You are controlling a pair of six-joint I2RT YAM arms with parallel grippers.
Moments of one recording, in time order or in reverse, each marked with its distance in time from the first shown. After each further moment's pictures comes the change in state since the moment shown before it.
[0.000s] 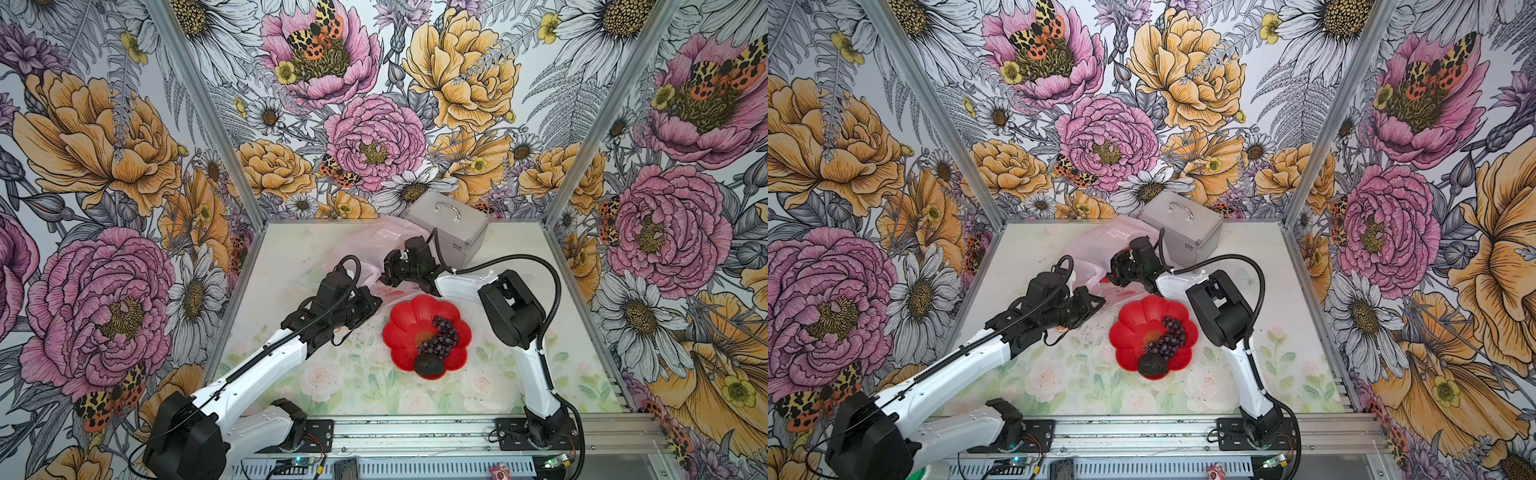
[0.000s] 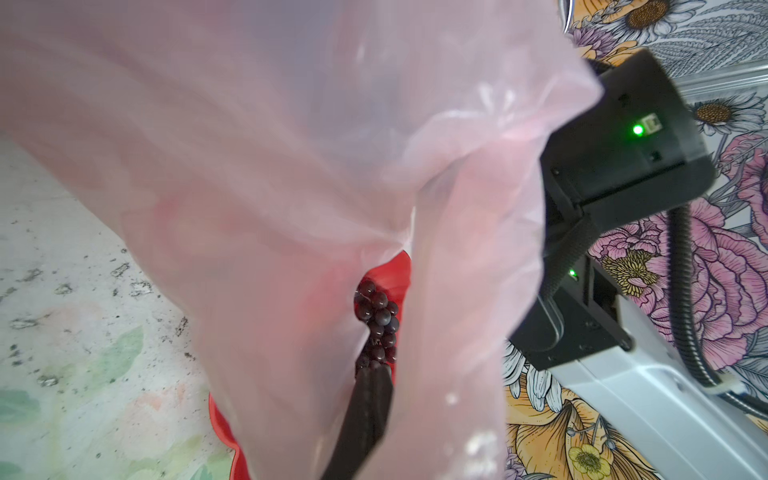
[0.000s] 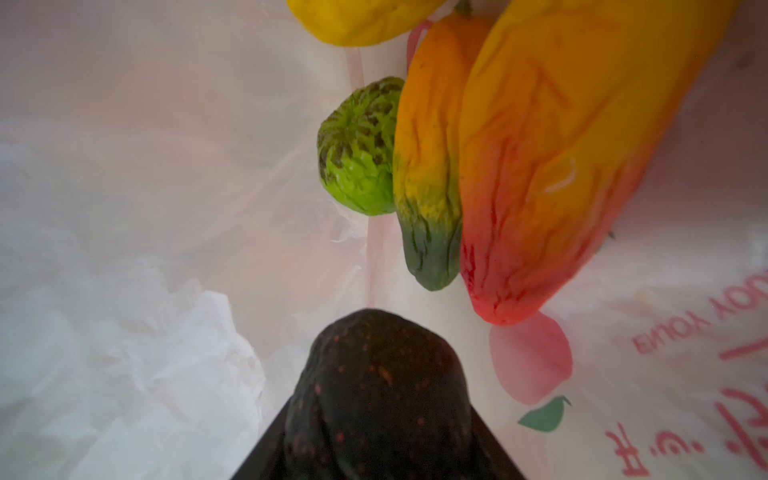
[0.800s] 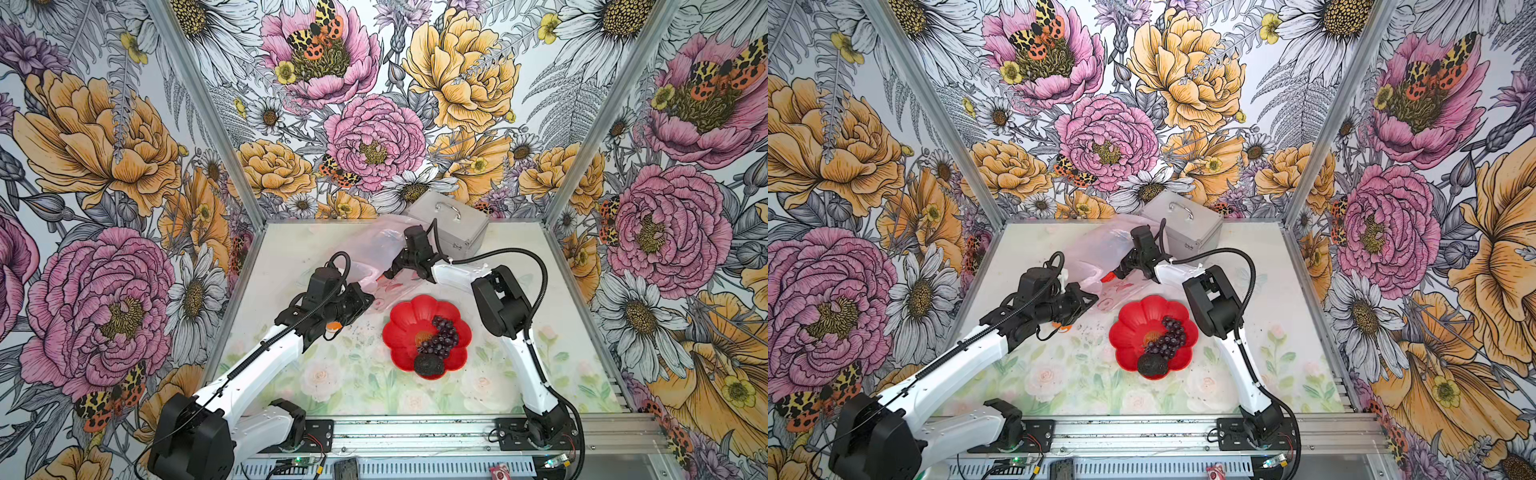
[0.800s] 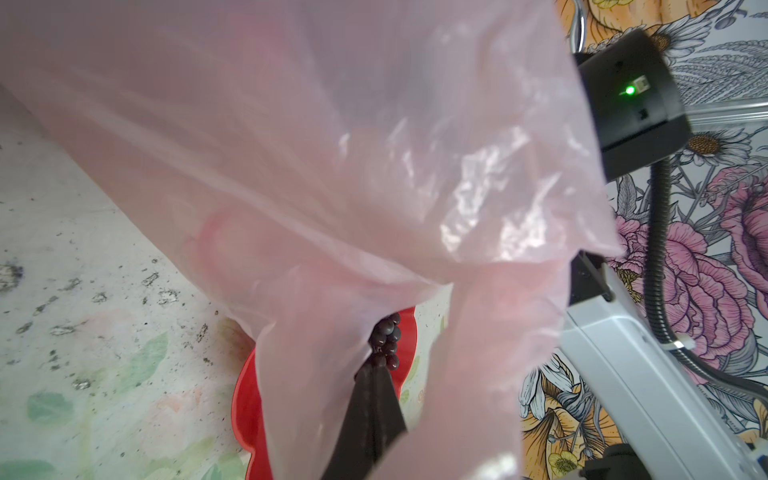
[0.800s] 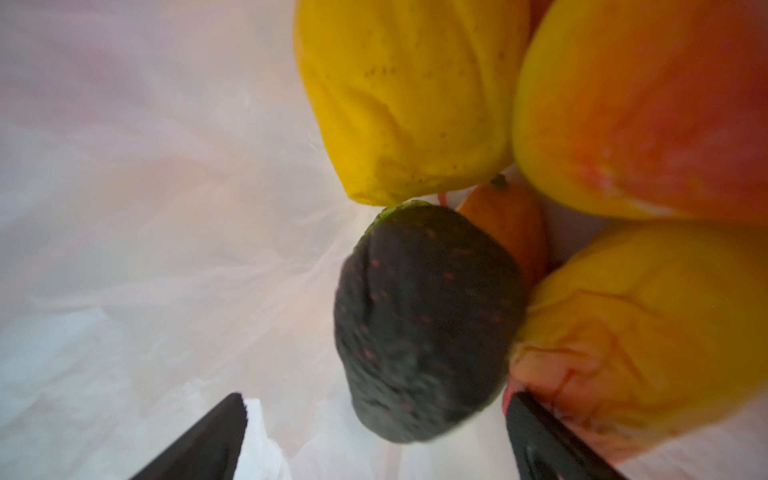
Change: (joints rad) left arm 0.110 0.038 0.001 -0.008 0.109 0.010; right arm -0.053 0.132 0.223 -0.111 0.000 -0.058
